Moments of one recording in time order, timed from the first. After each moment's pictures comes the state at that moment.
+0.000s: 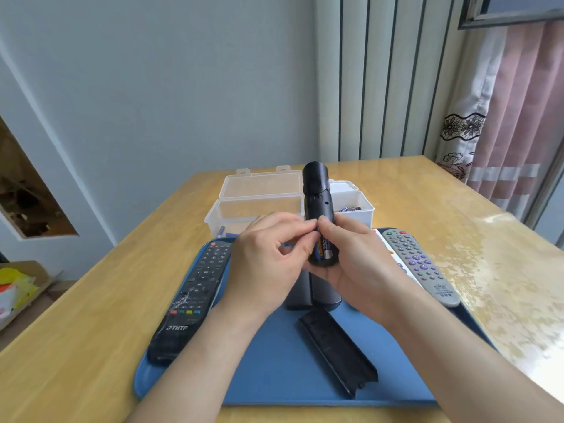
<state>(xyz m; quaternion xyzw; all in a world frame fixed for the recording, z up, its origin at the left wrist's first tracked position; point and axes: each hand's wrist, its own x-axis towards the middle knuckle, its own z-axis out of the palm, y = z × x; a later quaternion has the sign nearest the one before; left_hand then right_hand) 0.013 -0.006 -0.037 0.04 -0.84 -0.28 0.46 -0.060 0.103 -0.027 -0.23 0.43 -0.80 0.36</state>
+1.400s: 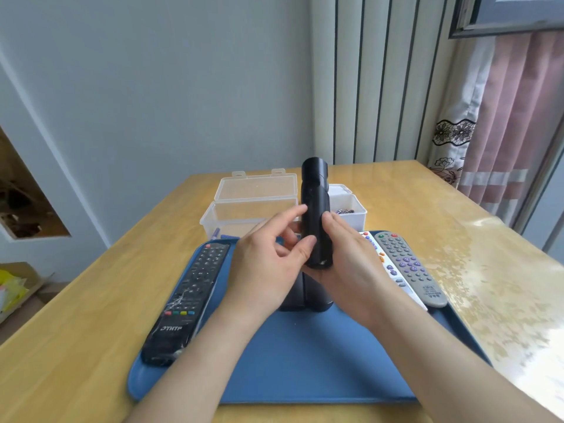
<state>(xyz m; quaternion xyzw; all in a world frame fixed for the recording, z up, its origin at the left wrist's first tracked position) 0.015 0.003 -0.036 0.14 -0.84 -0.37 0.37 -0.060 0.100 -0.035 -0.19 0.44 -0.81 0.32</state>
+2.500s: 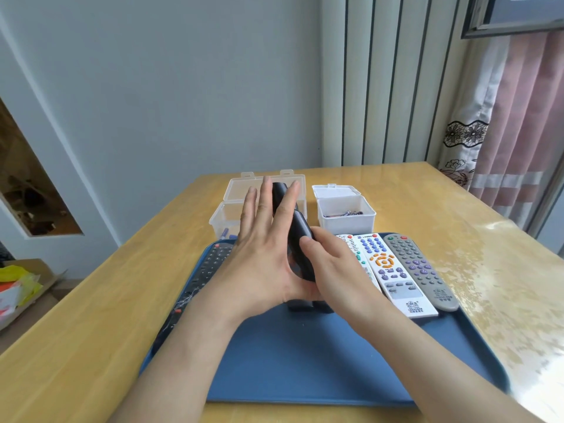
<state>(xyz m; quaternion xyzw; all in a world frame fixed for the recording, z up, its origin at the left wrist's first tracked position) 0.032 -0.012 -0.022 0.10 -0.95 -0.21 0.22 -0.044 0.096 -0.037 -0.35 0.65 -0.64 0.19</state>
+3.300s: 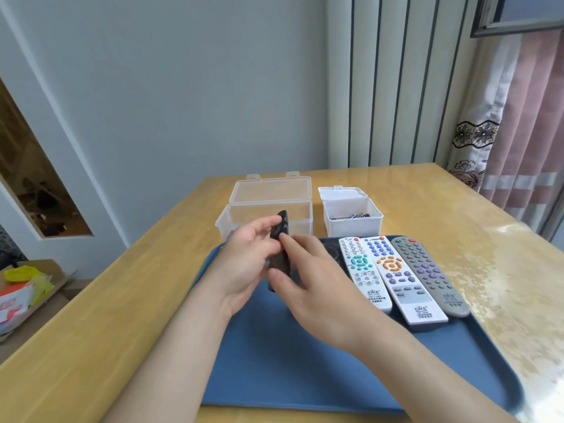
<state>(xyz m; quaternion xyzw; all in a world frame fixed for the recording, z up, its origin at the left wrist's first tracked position) 0.025 -0.034 -0.022 0.22 -0.68 -0.67 0.22 -0.031 0.089 -0.046 -0.53 0.73 -0.42 0.02</state>
